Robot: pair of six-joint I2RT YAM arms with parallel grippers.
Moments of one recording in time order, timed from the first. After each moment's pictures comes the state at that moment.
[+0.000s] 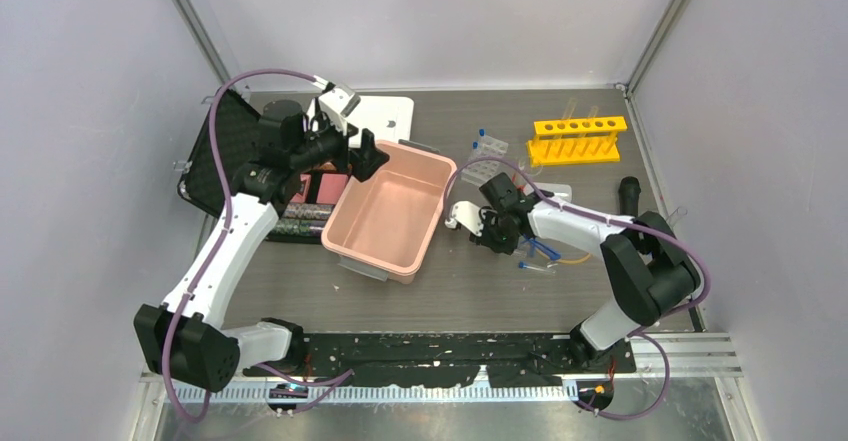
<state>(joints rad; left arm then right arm) -0.27 1.23 1.19 -0.30 0.52 0.11 0.56 1.58 0.87 -0.52 -0.13 -0.74</state>
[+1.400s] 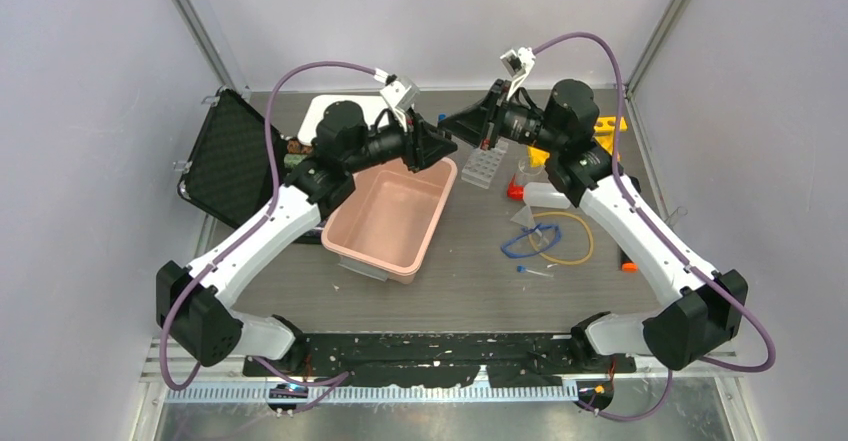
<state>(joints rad) -0.61 1.37 1.25 0.09 0.51 -0.25 0.45 1.32 1.28 0.12 -0.71 0.45</state>
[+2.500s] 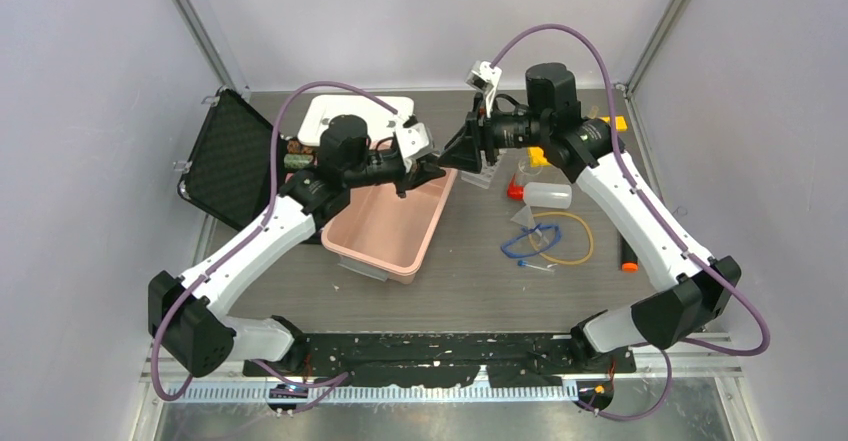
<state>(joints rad) -0.63 1.30 1.18 -0.10 0.62 0.30 0.47 1.43 1.55 -0.52 -0.84 -0.02</state>
